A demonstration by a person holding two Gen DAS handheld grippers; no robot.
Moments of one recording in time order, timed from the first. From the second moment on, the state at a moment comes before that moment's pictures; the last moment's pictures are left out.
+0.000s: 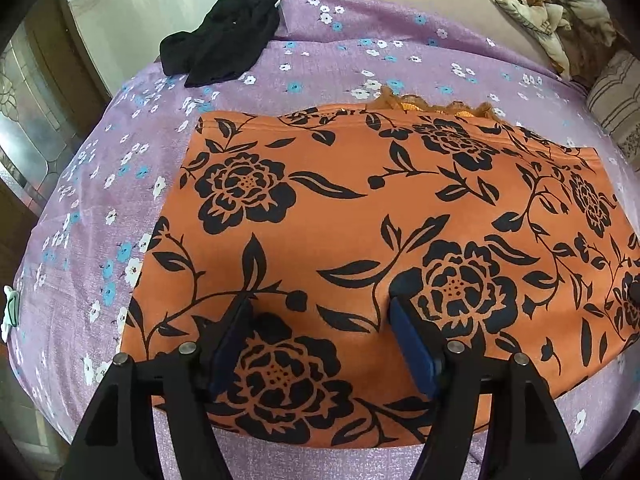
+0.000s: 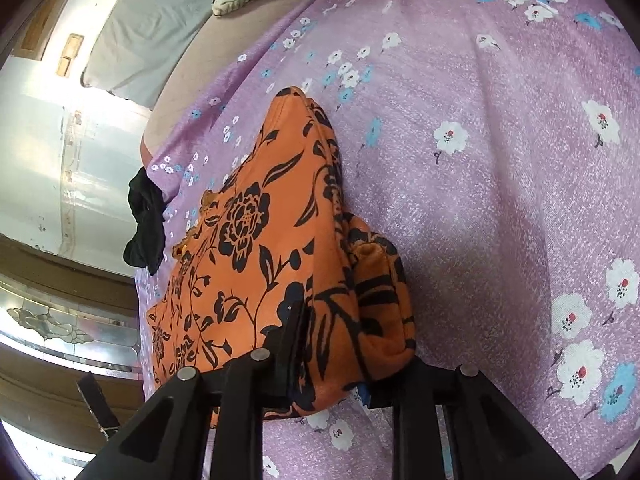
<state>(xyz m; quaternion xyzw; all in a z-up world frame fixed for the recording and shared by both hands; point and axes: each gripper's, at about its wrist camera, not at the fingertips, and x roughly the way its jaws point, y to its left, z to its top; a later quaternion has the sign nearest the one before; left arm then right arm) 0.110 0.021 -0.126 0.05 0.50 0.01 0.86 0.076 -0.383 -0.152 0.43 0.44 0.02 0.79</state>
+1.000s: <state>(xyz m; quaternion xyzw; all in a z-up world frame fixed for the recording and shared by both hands) 0.084 0.087 -0.071 -0.03 0.42 -0.02 0.91 0.107 -0.342 -0.095 0.32 0.46 0.01 0.83</state>
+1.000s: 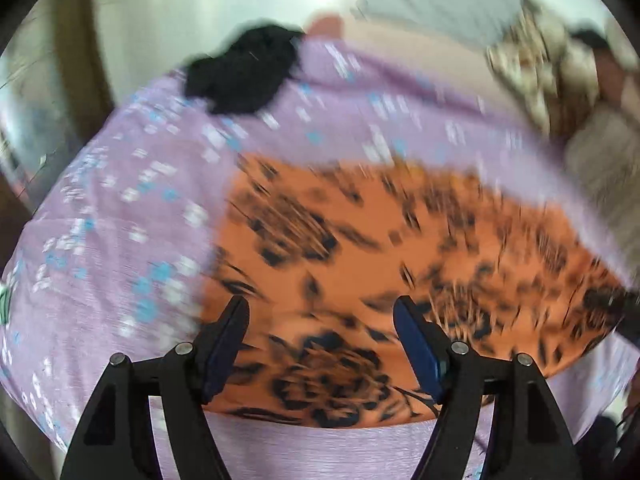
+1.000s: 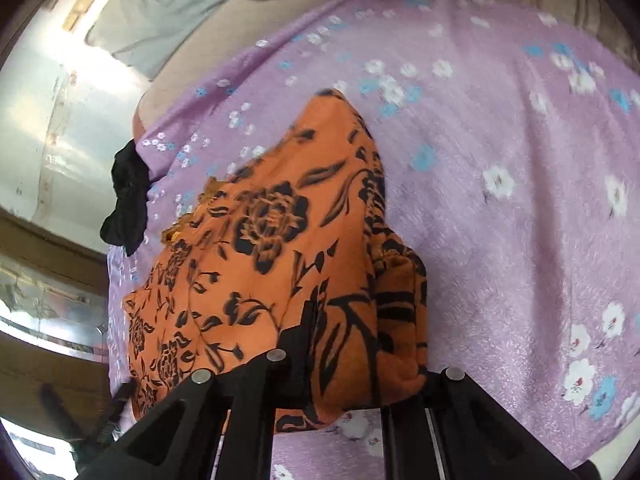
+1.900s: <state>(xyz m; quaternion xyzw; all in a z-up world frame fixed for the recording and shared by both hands) 0.053 0.298 -0.105 -0.27 0.40 0.19 0.86 0.136 0.030 -0.011 0.05 0.40 0.26 0.88</state>
